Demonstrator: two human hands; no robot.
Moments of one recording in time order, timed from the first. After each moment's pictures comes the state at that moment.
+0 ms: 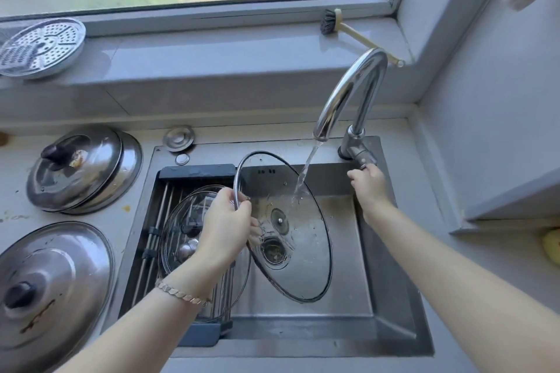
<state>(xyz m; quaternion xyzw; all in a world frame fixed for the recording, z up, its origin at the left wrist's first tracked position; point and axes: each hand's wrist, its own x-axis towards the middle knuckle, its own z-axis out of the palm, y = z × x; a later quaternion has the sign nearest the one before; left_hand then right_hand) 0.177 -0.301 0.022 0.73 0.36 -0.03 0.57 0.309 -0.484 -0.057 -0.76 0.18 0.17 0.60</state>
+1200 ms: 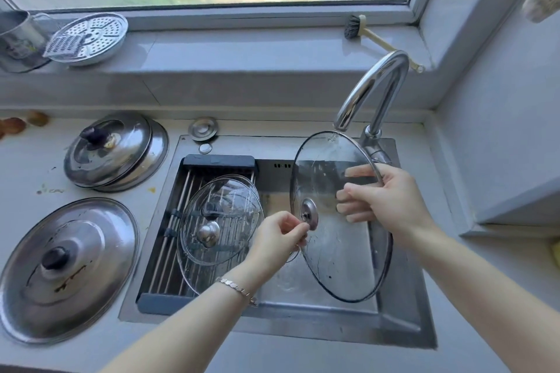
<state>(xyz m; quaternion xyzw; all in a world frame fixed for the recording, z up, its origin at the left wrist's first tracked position) 0.143 -0.334 -0.020 0.77 0.27 -0.09 0.57 0.222 -0.484 0.064 -0.73 0.03 0.24 0.63</state>
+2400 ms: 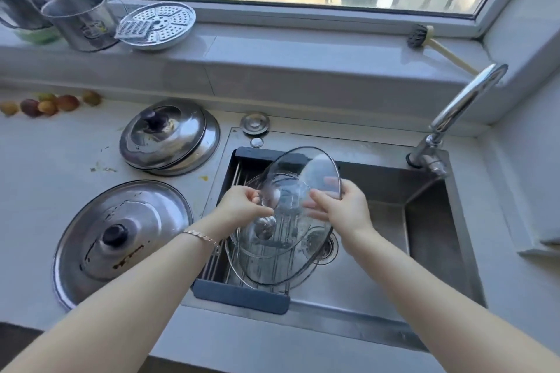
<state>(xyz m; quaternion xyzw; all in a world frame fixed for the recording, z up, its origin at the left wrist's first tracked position) 0.112 -0.146 -0.018 0.80 0.31 -0.13 0.49 0.162 -0.325 0.016 -0.67 0.07 0.27 0.69</state>
